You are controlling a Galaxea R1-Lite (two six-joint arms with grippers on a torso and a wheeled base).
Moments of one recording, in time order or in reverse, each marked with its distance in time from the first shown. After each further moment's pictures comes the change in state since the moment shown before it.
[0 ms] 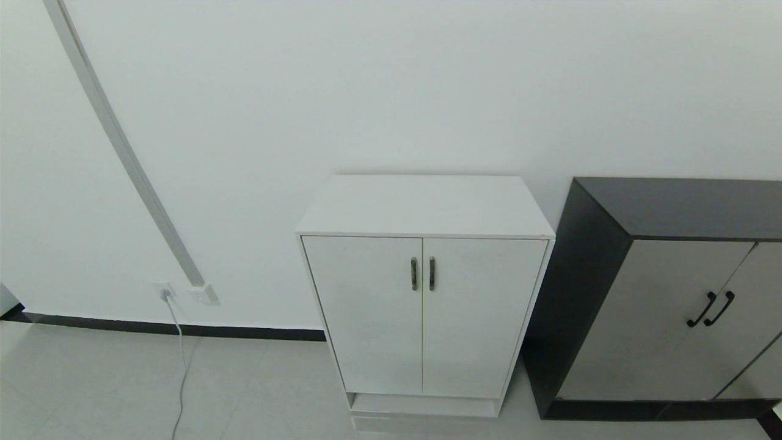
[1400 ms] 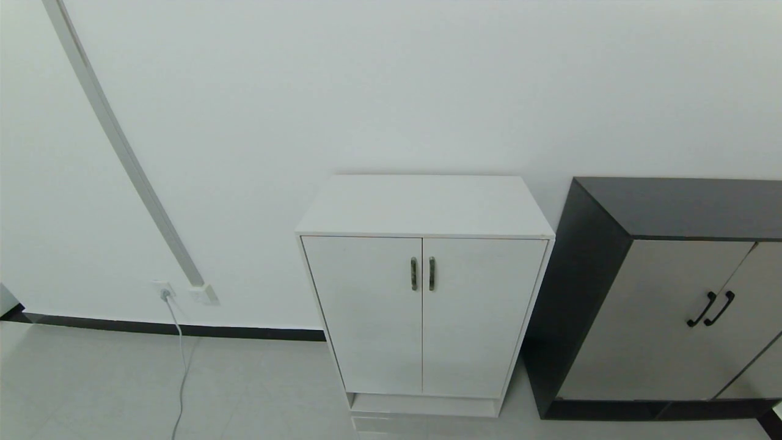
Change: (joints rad) left arm 0.000 0.000 0.000 0.000 0.002 -0.001; right arm -0.044 -0.367 0.011 0.006 -0.017 -0.088
